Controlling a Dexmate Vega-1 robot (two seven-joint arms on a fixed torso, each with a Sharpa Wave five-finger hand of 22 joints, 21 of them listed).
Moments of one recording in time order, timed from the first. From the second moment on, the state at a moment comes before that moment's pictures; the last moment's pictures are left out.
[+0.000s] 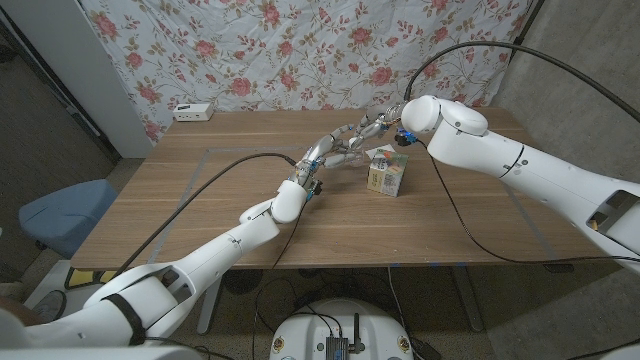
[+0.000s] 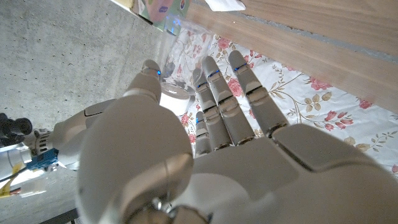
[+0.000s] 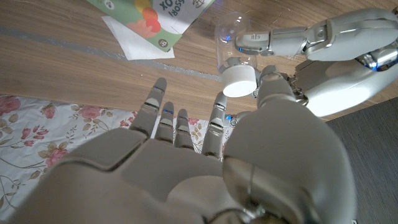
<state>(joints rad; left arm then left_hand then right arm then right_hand) 0.63 0.37 0.75 -1.19 0.24 -0.41 0.42 1.00 0.02 0.35 -0.14 0.20 0.24 -0.08 0.18 0.17 0.93 -0.07 0.19 0.19 0.98 -0.14 0.17 0.16 0.80 0.01 0.20 0.17 -0.27 -0.77 -0.95 -2.02 -0.27 -0.84 0.48 0.83 -0.01 0.23 -0.07 0.22 0.59 -0.03 0.22 0.21 0.13 0.21 0.20 0.20 0.15 0.21 0.20 0.20 0.40 0.21 0.19 0.17</state>
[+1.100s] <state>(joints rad) 0.61 0.36 0.76 -1.17 0.24 -0.41 0.41 1.00 0.02 0.36 -0.14 0.20 0.24 -0.08 0.18 0.17 0.93 -0.07 0.19 0.19 0.98 -0.14 0.17 0.16 0.80 0.01 0.20 0.17 -0.26 -0.75 -0.97 -2.00 -0.27 -0.86 0.44 0.86 0.02 0.26 -0.11 0.22 0.74 -0.05 0.26 0.22 0.19 0.19 0.20 0.20 0.20 0.20 0.21 0.20 0.45 0.18 0.20 0.17</state>
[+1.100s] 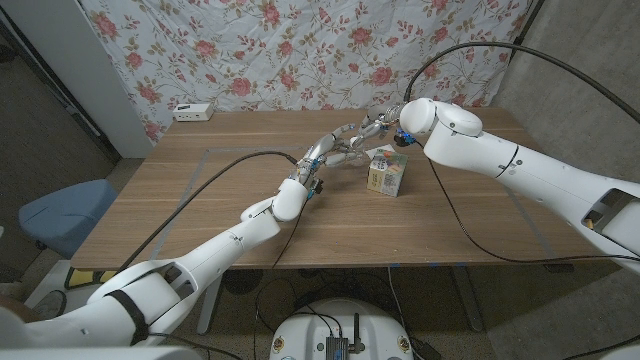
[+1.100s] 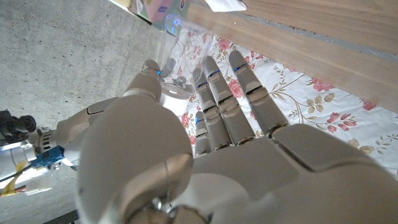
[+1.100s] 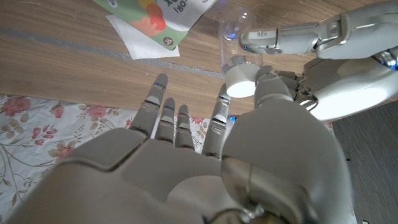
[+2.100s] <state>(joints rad) 0.62 0.37 0.76 -1.18 0.24 -0.41 0.42 0.99 0.02 0.36 -0.14 0.20 0.24 -0.09 0.18 0.17 0.93 -0.07 0.19 0.19 0.98 -0.14 0.17 0.16 0.80 0.01 0.20 0.17 -0.27 -0.75 -0.97 -2.00 -0.28 -0.86 0.40 0.98 0.08 0.31 -0.17 0.22 0.78 -0.14 0.28 0.22 0.21 0.10 0.20 0.20 0.25 0.15 0.22 0.20 0.47 0.16 0.20 0.17</state>
